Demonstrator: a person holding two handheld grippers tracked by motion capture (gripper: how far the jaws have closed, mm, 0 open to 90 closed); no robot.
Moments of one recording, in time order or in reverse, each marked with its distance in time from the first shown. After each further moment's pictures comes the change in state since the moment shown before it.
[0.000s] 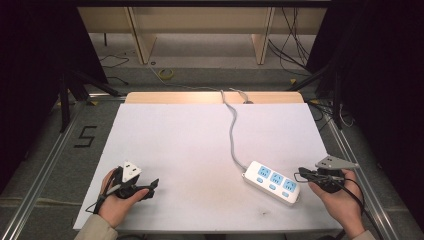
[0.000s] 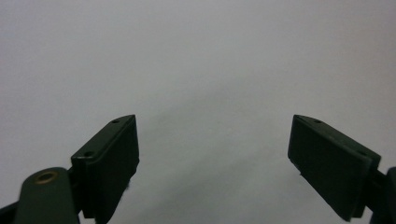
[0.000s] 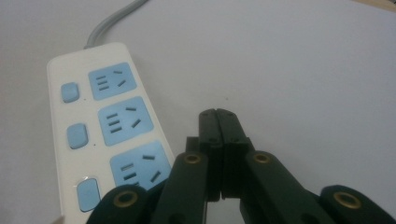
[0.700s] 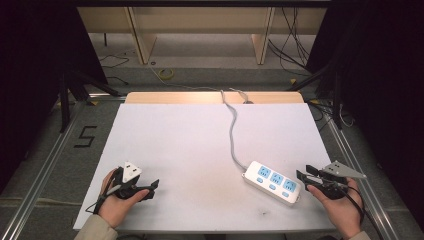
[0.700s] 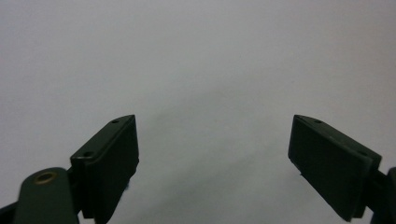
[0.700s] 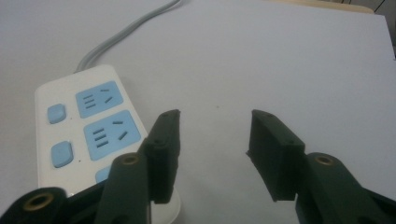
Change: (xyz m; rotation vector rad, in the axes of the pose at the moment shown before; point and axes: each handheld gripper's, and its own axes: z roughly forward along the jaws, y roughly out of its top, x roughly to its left) left arm -0.001 0.000 0.000 0.005 -0.011 0.007; right arm -0.004 -0.025 0.006 -0.162 -0.026 0.113
